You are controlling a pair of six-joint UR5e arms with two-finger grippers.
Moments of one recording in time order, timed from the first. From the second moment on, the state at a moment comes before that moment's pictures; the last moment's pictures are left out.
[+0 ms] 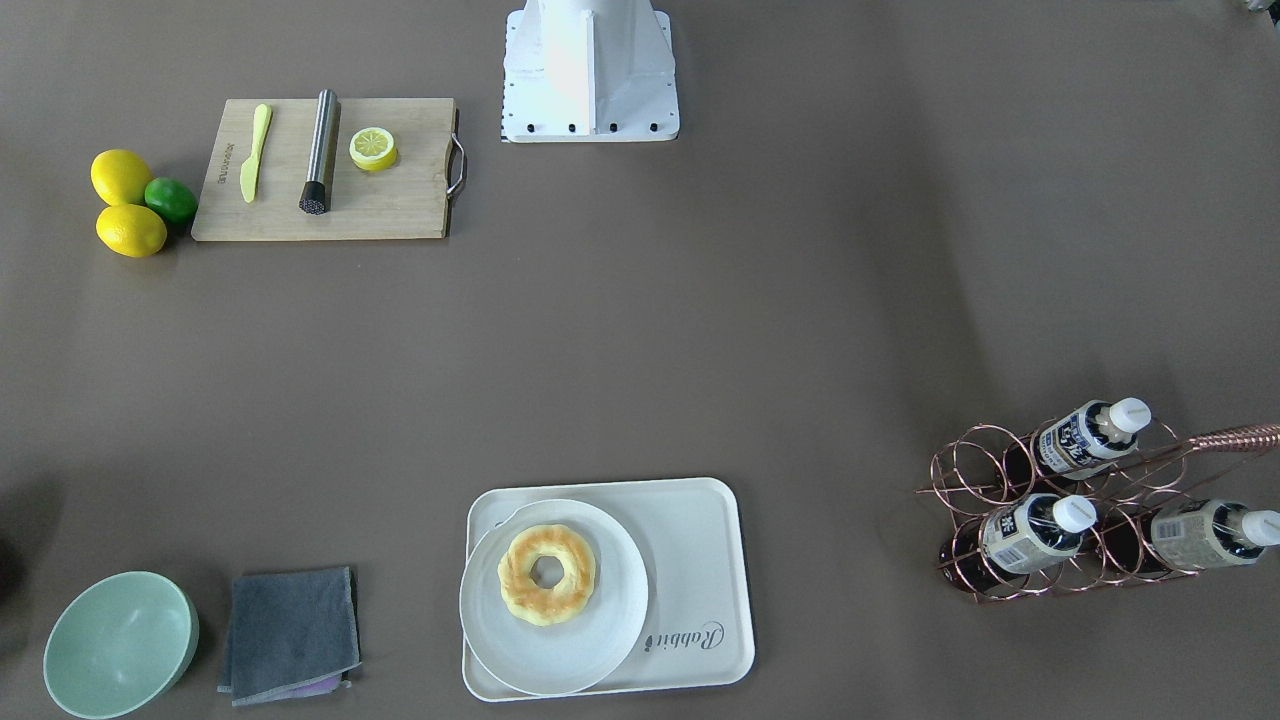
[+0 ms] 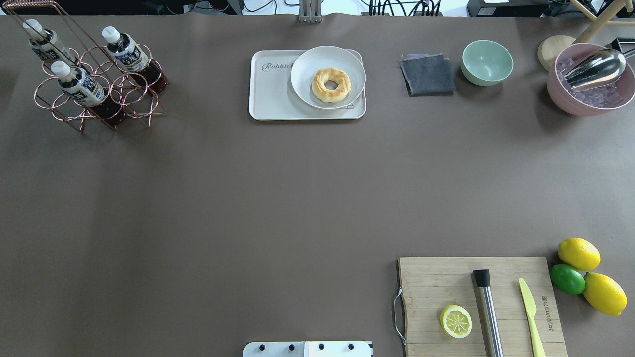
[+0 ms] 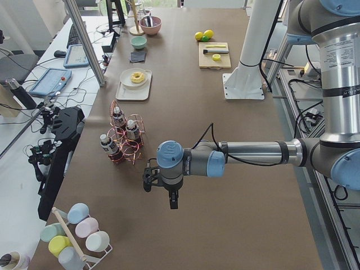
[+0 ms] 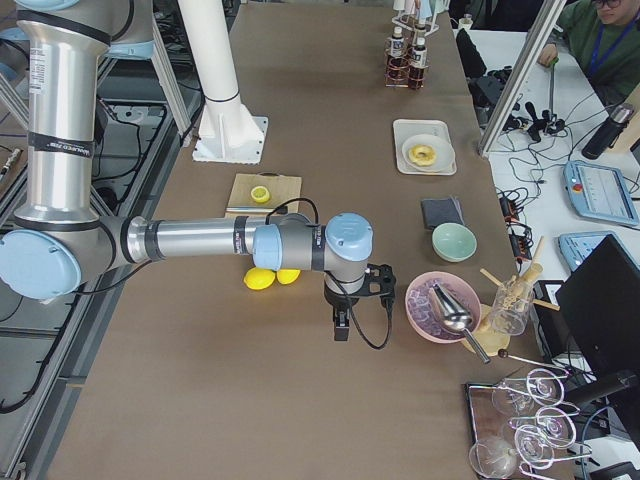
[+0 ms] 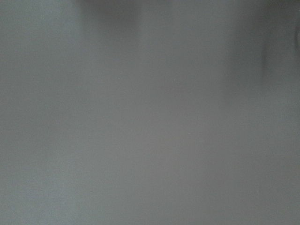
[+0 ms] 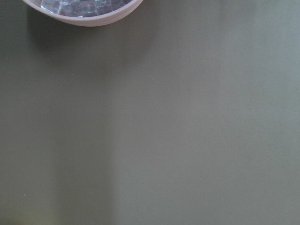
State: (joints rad) left arm -1.53 -1.39 -1.71 -1.66 -2.33 -0.14; right arm 1.54 -1.70 1.78 -1.63 2.29 0.00
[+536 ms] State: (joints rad) left arm -1.53 -1.39 -1.73 -1.66 -2.33 -0.14; right arm 1.54 -1.70 1.78 -1.63 2.29 0.00
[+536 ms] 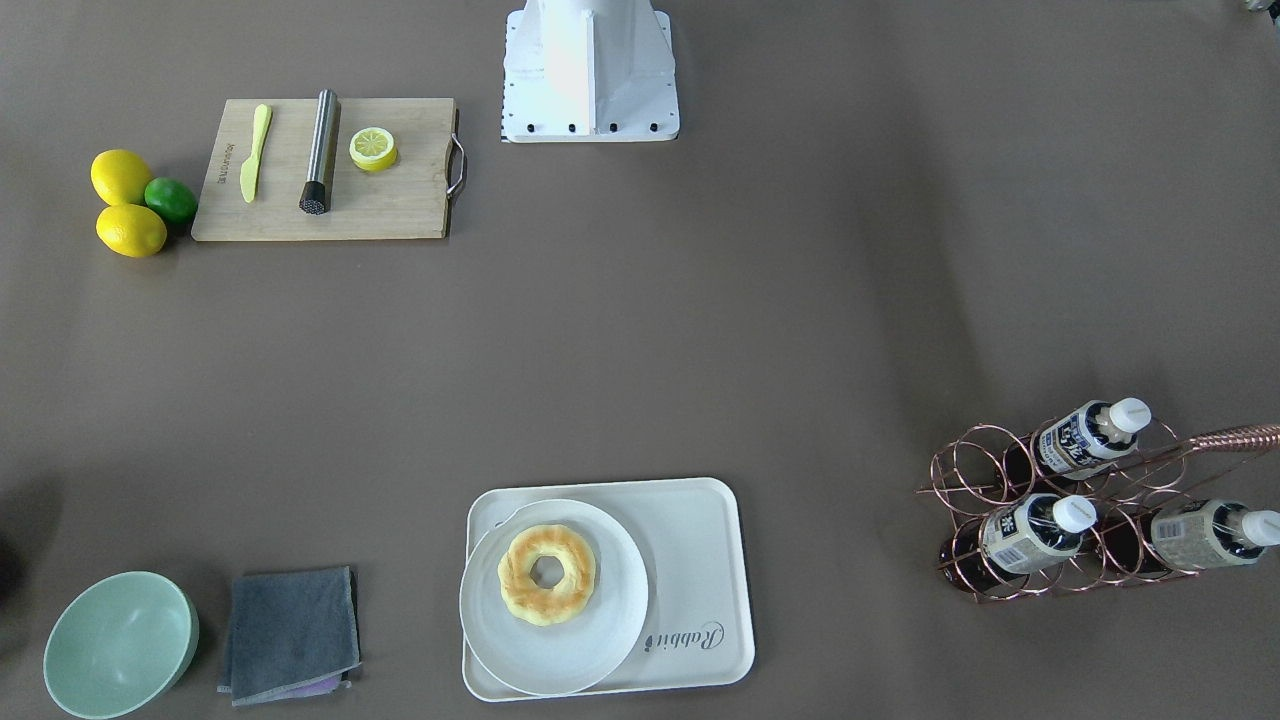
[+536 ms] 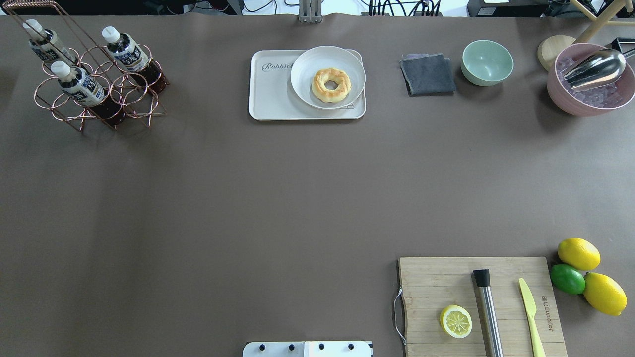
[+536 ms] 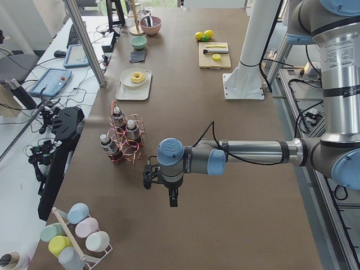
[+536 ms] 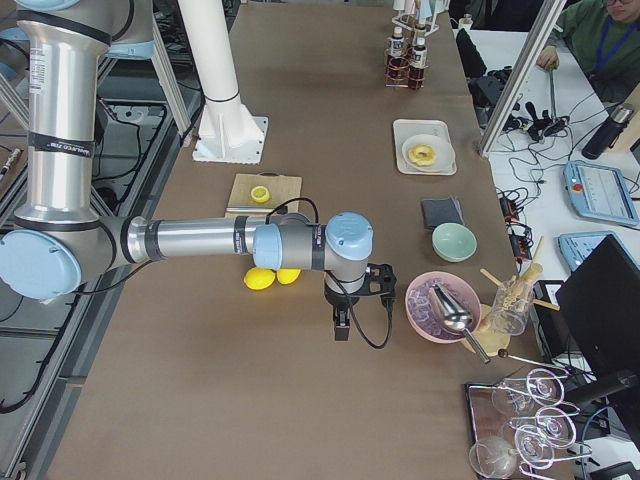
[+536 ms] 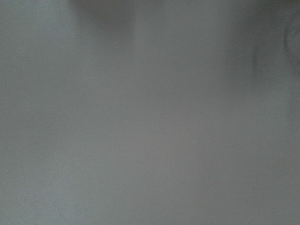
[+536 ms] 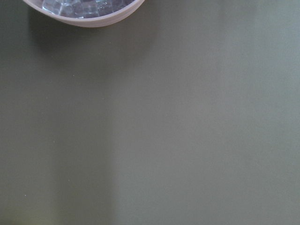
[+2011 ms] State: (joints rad) left arm -1.53 -1.40 -1.73 -1.69 -2.34 -0.15; right arm 1.54 -1.70 1.78 -1.63 2.29 0.00
